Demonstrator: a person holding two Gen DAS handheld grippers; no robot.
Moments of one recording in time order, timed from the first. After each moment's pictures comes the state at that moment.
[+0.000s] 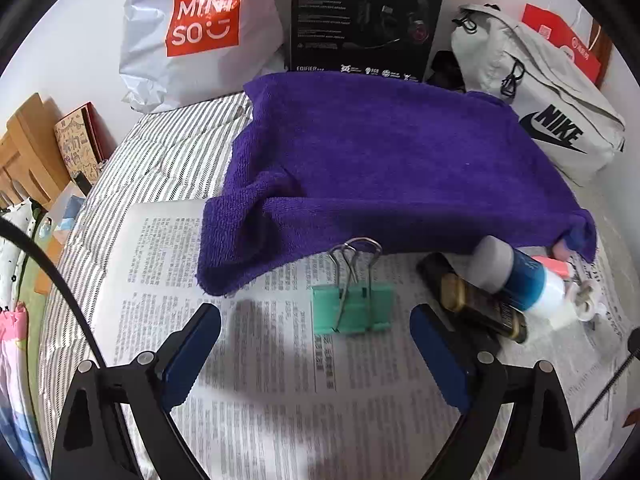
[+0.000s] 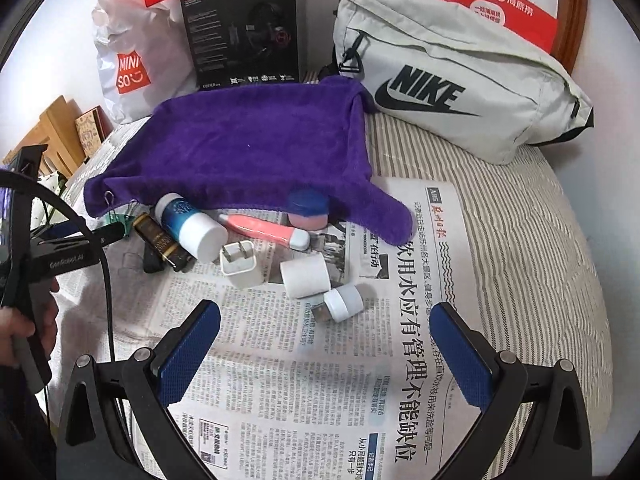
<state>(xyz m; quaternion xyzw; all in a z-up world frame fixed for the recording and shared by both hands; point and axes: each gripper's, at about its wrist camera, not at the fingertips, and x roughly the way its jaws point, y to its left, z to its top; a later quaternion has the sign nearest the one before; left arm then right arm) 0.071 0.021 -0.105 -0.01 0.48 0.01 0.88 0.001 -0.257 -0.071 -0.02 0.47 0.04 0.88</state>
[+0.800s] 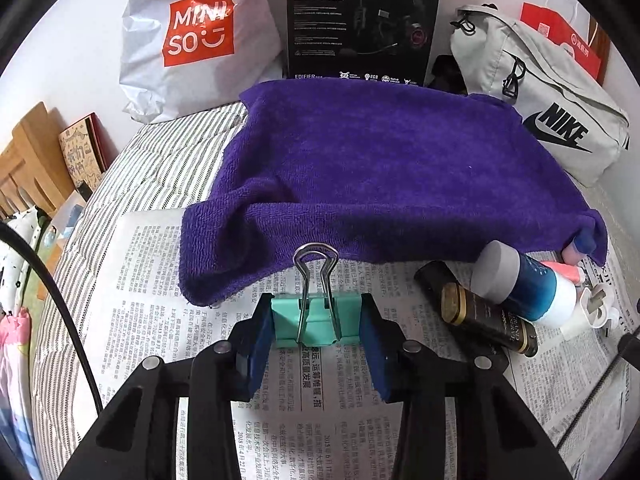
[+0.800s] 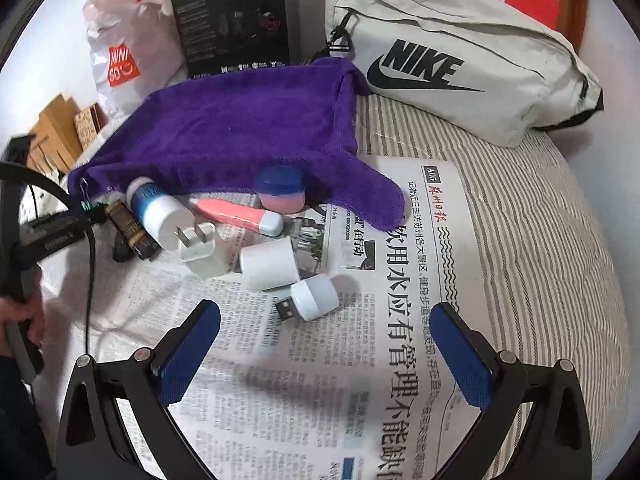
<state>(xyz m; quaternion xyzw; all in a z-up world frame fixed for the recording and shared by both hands) 0.073 0.013 -0.111 0.01 0.46 0.01 0.89 0.011 -0.277 -0.104 -0.02 0.48 0.05 0.88</state>
